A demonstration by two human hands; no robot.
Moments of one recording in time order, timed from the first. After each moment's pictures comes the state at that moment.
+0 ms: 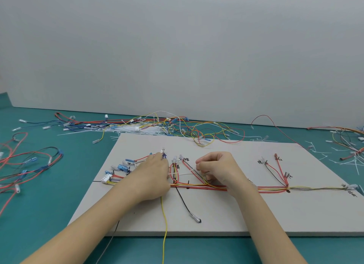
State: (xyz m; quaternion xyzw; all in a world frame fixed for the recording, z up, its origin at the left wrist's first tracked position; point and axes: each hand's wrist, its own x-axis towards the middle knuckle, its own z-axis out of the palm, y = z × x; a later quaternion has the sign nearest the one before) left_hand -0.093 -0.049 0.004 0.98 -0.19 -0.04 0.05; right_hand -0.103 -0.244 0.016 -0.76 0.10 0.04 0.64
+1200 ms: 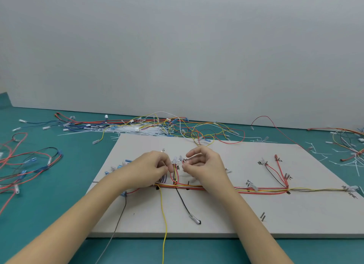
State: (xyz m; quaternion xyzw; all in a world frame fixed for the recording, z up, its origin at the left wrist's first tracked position) left_hand -0.080 -0.032 0.013 0.91 -0.20 -0.07 0.34; right_hand -0.105 -0.216 0.003 -0.78 -0.04 -0.09 0.61
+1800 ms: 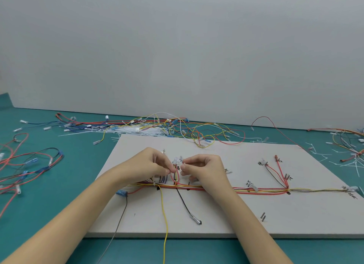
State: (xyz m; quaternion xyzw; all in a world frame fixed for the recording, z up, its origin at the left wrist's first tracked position) left_hand -0.077 -0.022 0.018 0.83 -0.19 -0.15 0.49; right_hand -0.108 -0.214 0.003 -0.75 -0.02 -0.03 0.66
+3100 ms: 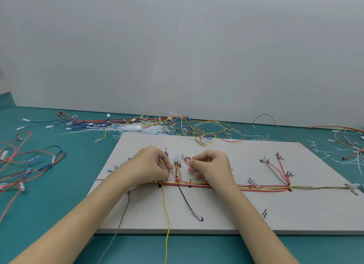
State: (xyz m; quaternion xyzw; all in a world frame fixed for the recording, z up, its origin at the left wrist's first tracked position) left_hand -0.082 -0.030 0.013 0.91 -0.13 -0.09 0.39; right_hand -0.105 -0.220 0.002 -0.75 0.06 -0.06 0.65
